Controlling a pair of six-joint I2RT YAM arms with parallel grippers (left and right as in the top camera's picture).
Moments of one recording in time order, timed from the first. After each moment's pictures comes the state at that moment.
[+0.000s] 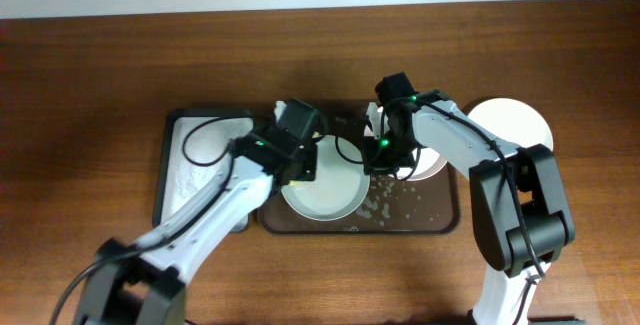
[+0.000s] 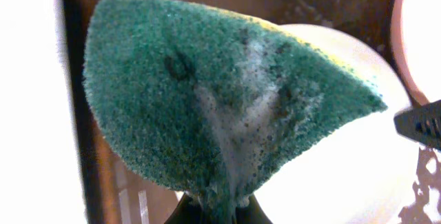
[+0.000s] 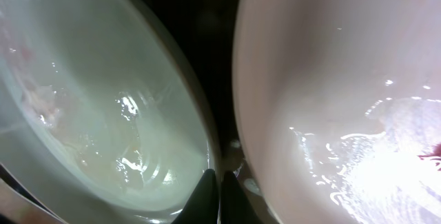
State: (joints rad) left arm -0.54 1.64 1.15 -0.68 -0.14 -0.41; right arm 0.31 2.00 1.33 -0.85 -0.38 0.18
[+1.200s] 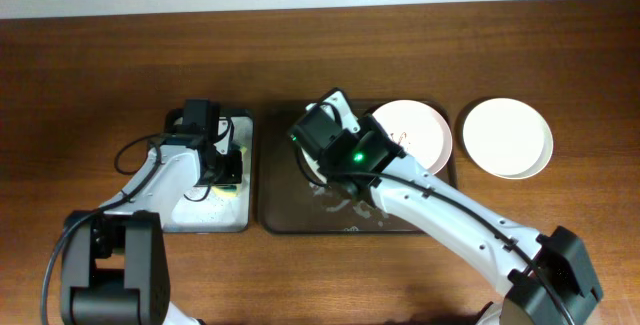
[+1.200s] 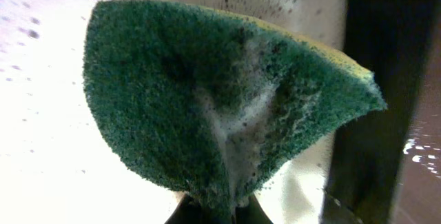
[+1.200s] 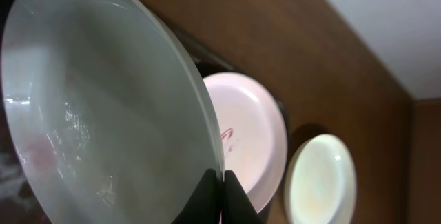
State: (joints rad) left arm -0.09 1.75 1.01 -0.60 0.03 -0.07; right arm 0.78 1.69 1.36 -0.82 0.71 0.10
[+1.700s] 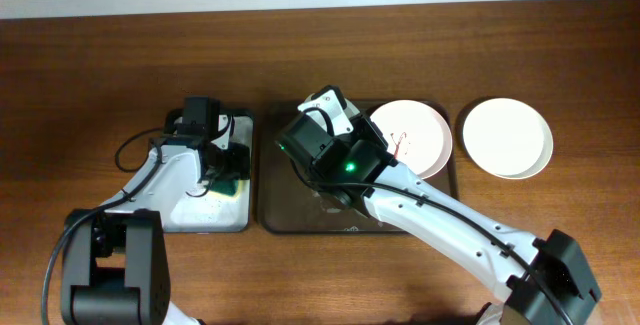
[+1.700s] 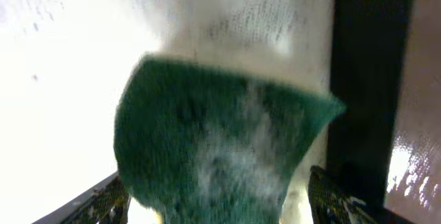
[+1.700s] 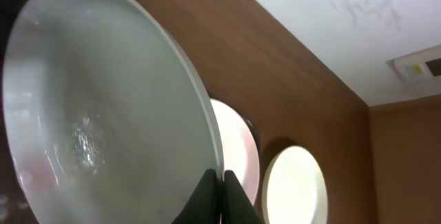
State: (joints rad) left arm -0.09 1.76 1.00 -0.50 0.03 -0.06; right arm 0.83 1.68 1.36 -0.75 0.85 0.12
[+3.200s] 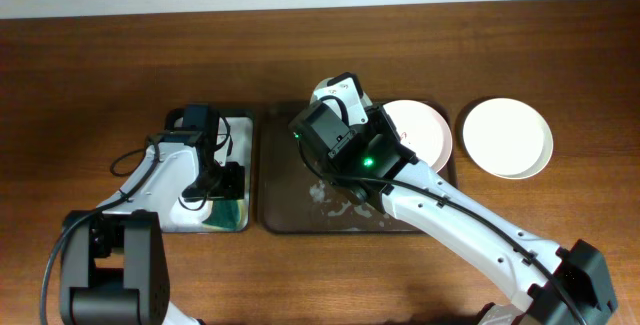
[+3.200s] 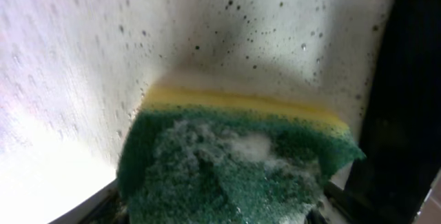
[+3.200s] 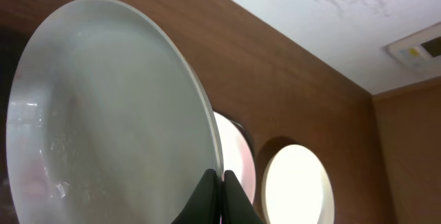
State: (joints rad) left arm -0.08 1.75 1.03 -0.80 0.03 -0.07; right arm 0.78 1.63 1.36 -0.74 0.83 0.16
